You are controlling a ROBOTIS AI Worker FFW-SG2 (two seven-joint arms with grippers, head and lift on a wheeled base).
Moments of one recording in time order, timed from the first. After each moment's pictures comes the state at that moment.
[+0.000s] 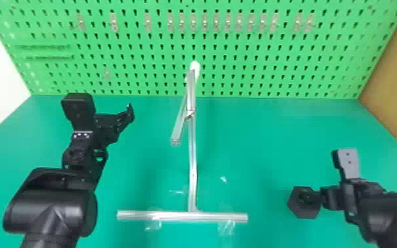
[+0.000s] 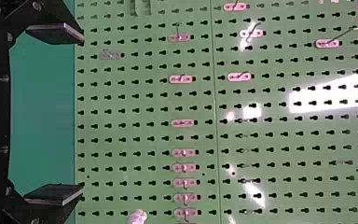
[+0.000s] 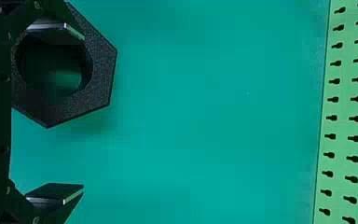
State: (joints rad) left arm -0.11 0.13 0.00 -1.65 0.08 0.15 0.05; right arm -0.22 -0.14 -0.13 -1.35 0.18 0.82 0.37
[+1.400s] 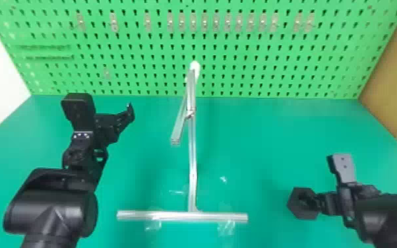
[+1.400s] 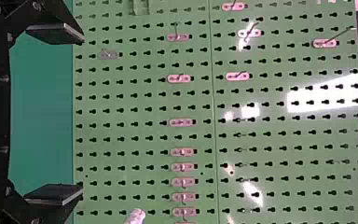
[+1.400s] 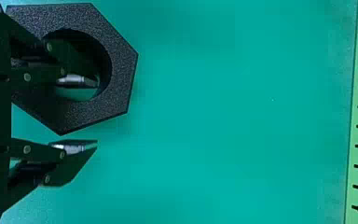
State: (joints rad) left arm -0.11 0.13 0.00 -1.65 0.08 0.14 0.05; right arm -0.24 -0.14 -0.10 -1.31 0.22 0.88 0.41
